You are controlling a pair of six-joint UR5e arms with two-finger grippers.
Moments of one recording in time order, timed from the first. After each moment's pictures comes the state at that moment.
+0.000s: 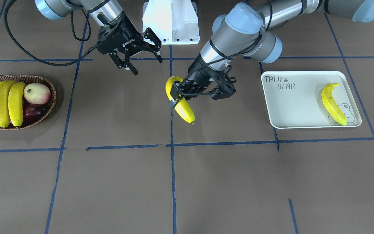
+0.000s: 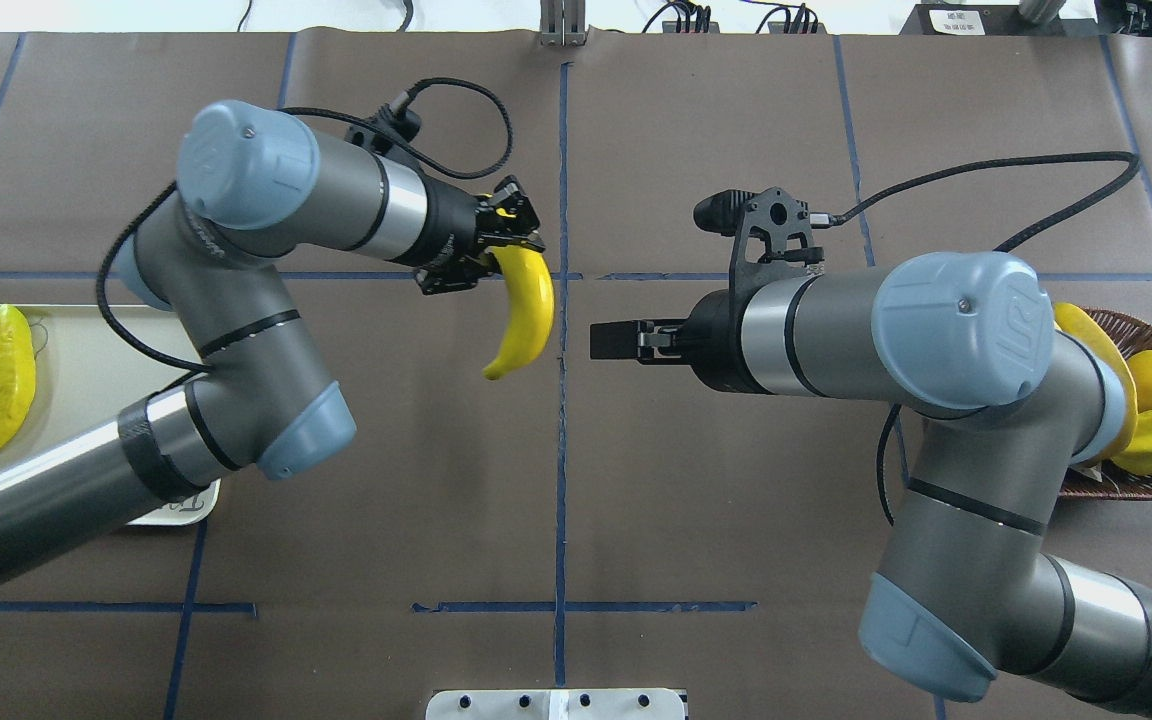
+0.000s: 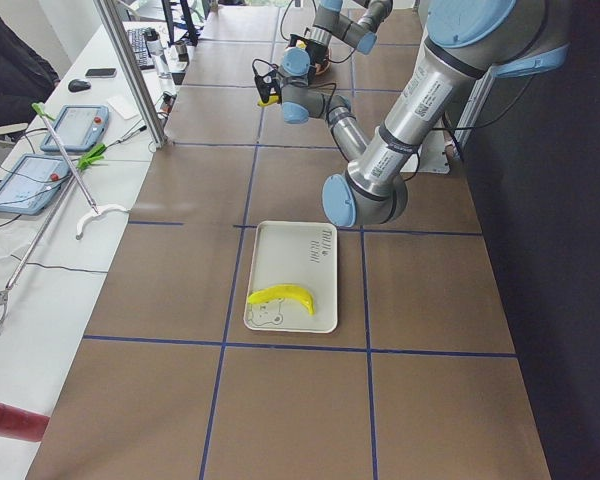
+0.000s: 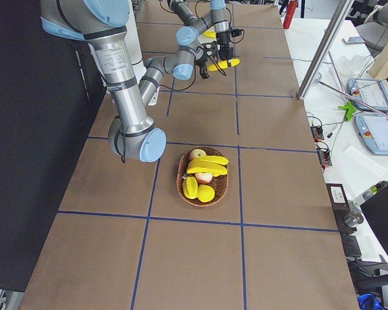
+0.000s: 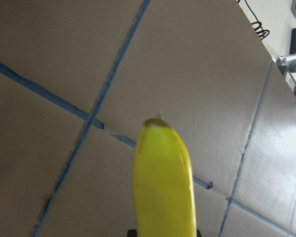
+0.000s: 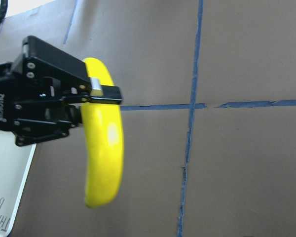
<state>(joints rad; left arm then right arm) -0.70 -2.21 -1.59 -2.22 -1.98 -1.83 0.52 -1.14 2.07 -1.24 1.74 1.27</state>
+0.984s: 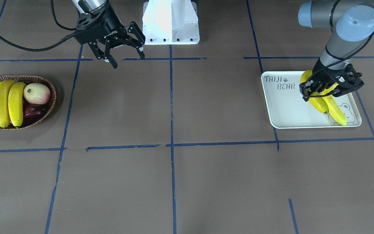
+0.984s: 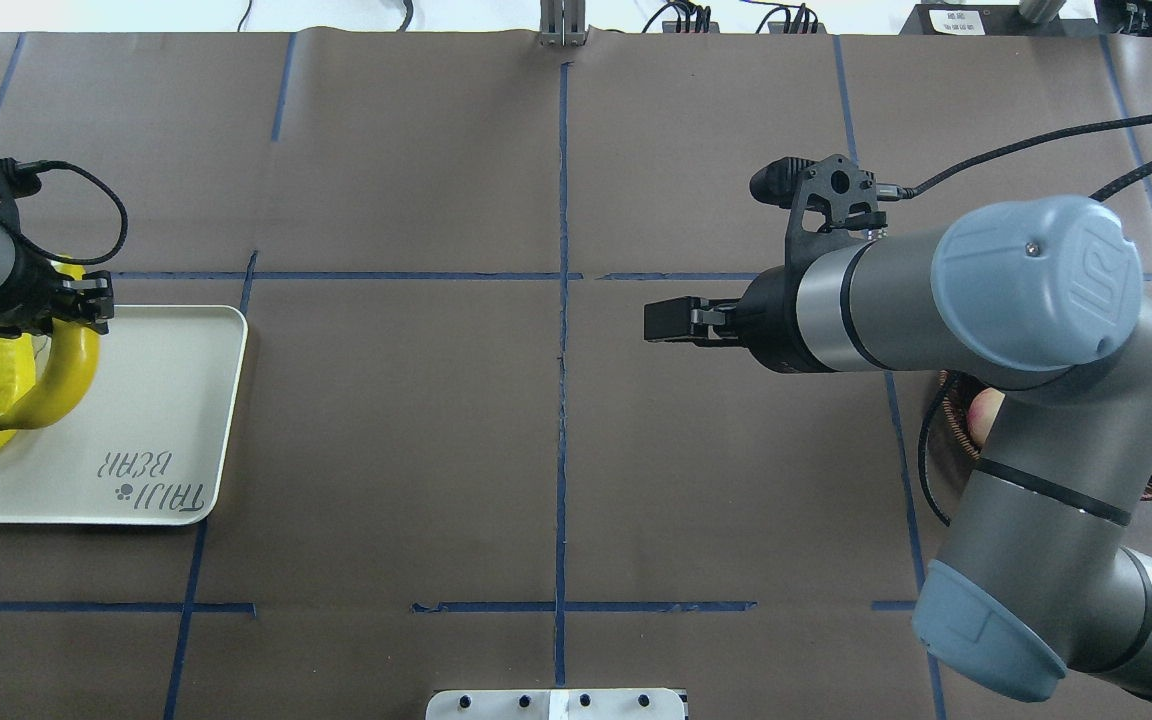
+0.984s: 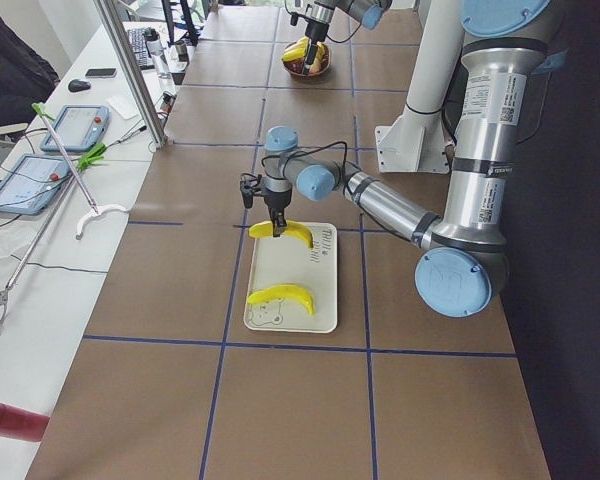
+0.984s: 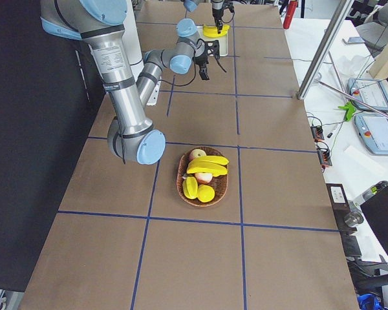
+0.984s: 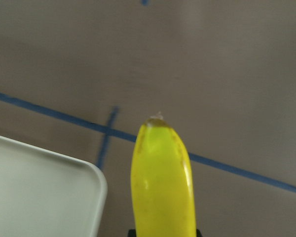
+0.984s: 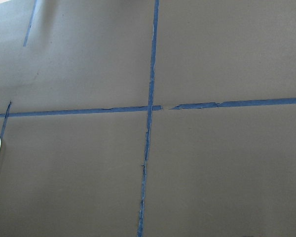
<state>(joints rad) -0.90 -1.65 -1.89 -1.67 -1.99 -1.12 0.57 -1.16 2.14 -1.40 1.78 1.26</state>
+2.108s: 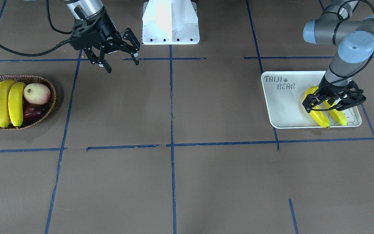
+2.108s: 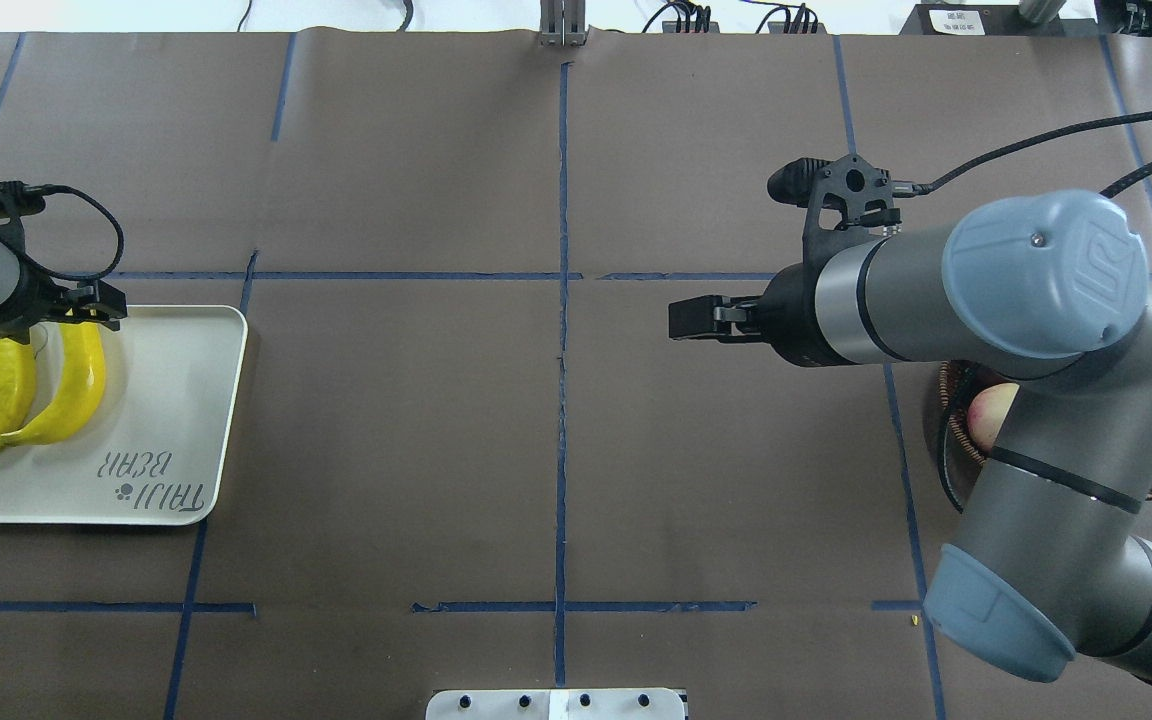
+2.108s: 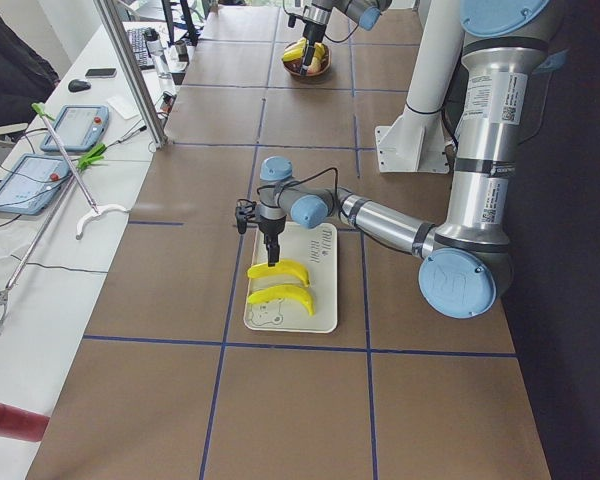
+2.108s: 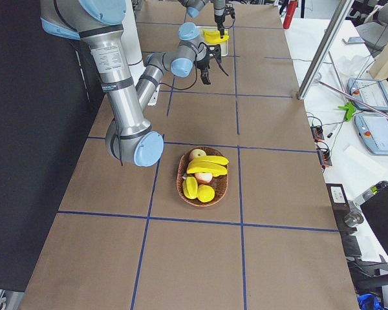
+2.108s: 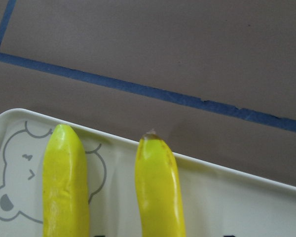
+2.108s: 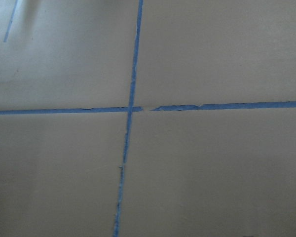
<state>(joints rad) -0.90 -1.64 -1.79 -1.82 -1.96 -1.06 0.60 -1.21 2.14 -1.40 1.80 1.20</state>
